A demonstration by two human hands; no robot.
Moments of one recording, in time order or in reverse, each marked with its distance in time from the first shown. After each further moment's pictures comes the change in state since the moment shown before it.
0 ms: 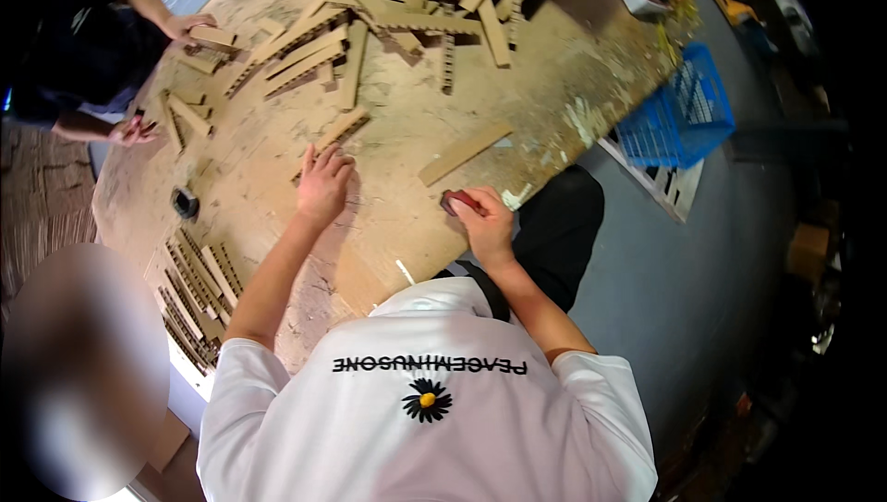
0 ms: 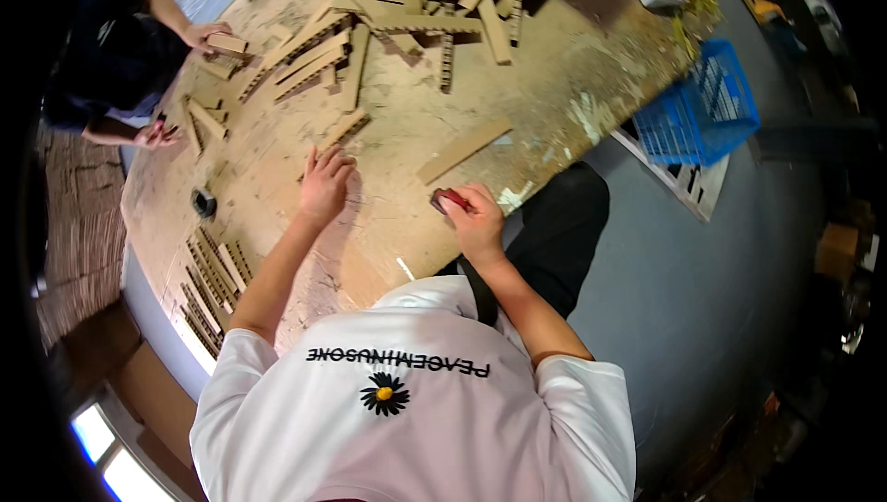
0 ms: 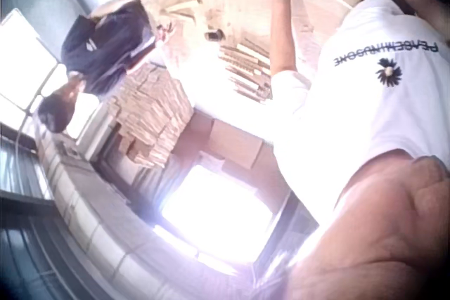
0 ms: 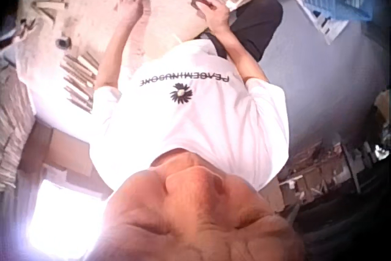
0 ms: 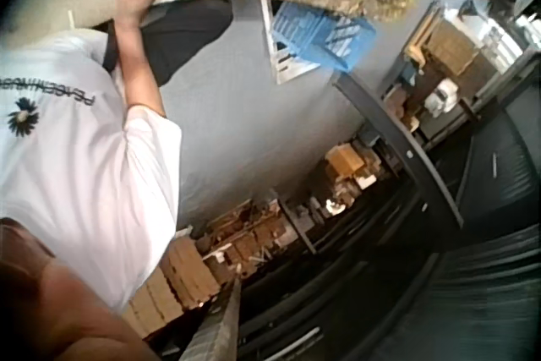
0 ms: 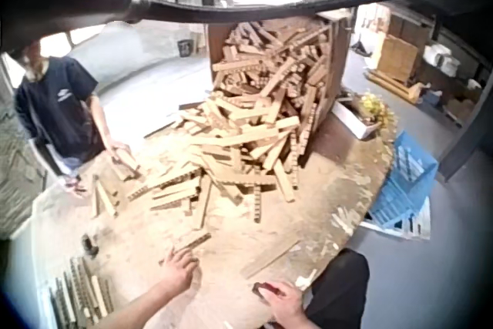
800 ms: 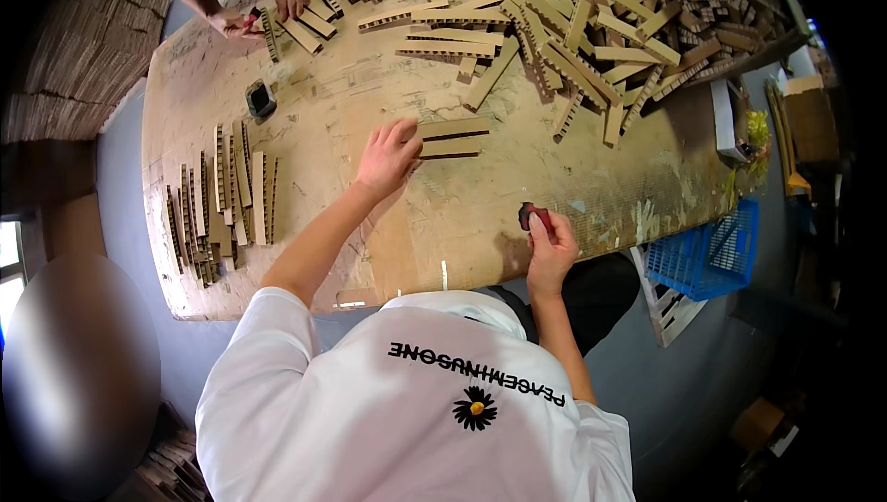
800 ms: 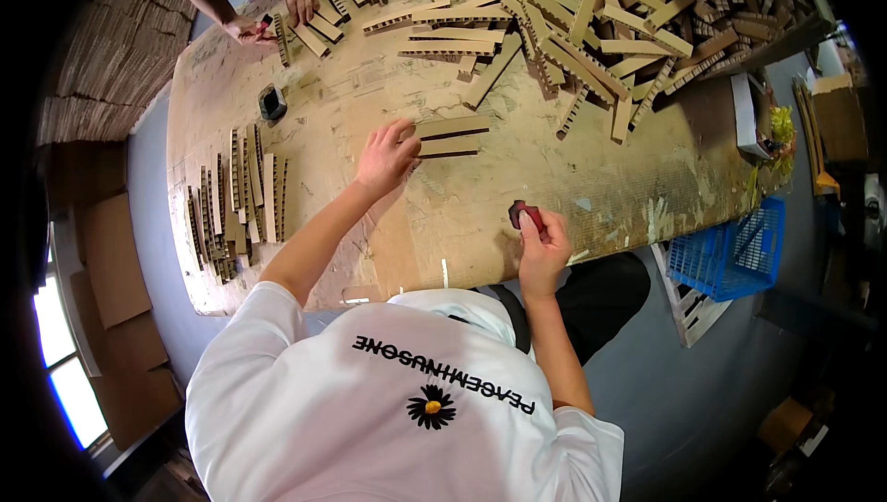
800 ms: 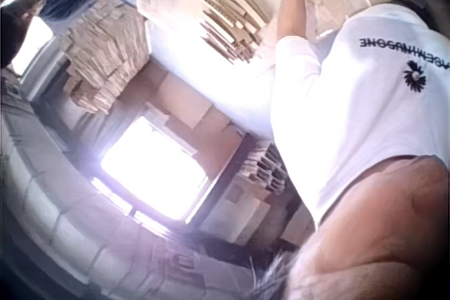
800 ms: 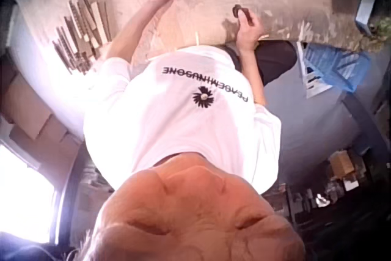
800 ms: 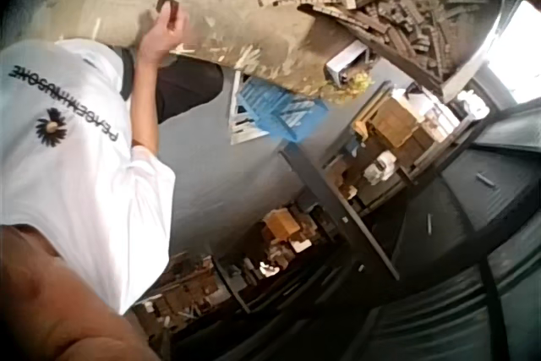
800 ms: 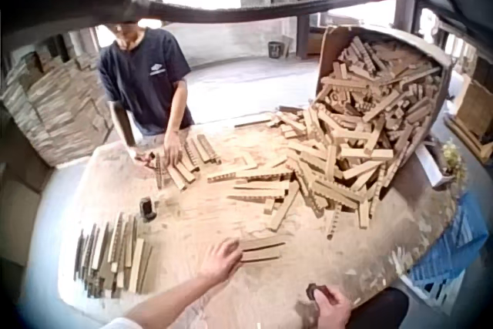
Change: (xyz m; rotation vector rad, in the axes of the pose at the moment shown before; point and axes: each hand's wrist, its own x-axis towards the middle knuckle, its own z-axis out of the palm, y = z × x) left_hand -0.043 -0.005 -0.015 -0.080 0.254 -0.349; right_hand 0.021 -0.041 0.018 0.026 -0.136 0.037
